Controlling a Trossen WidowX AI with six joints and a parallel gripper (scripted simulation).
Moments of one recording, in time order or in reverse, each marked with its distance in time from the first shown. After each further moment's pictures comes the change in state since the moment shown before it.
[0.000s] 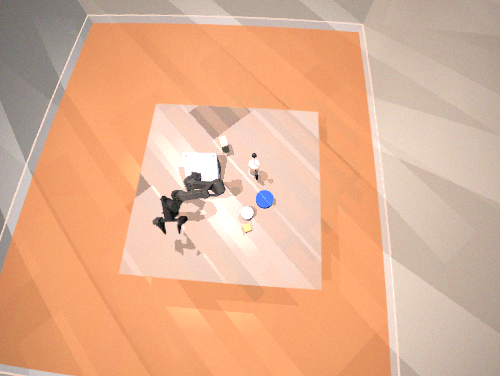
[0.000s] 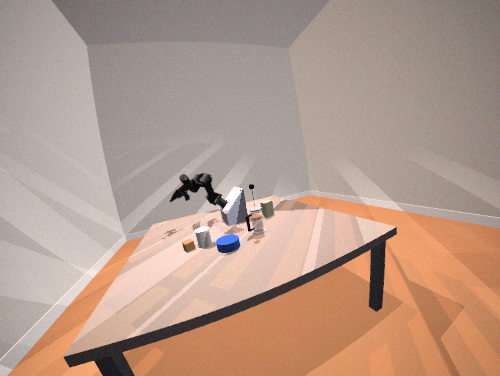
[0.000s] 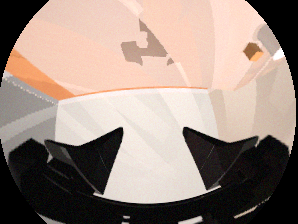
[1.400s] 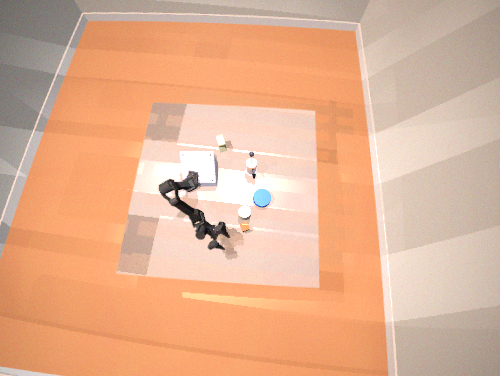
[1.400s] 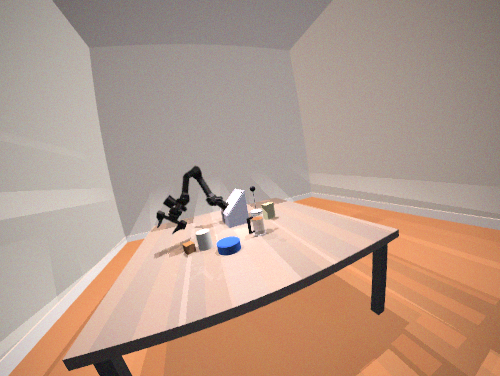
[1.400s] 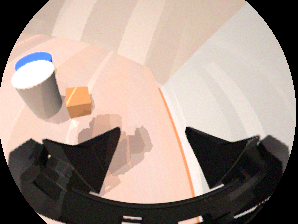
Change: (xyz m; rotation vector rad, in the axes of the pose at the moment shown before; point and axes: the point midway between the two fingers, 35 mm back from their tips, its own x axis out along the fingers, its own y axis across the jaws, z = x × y) arm 0.130 -0.279 0.072 1.837 -0.763 -0.332
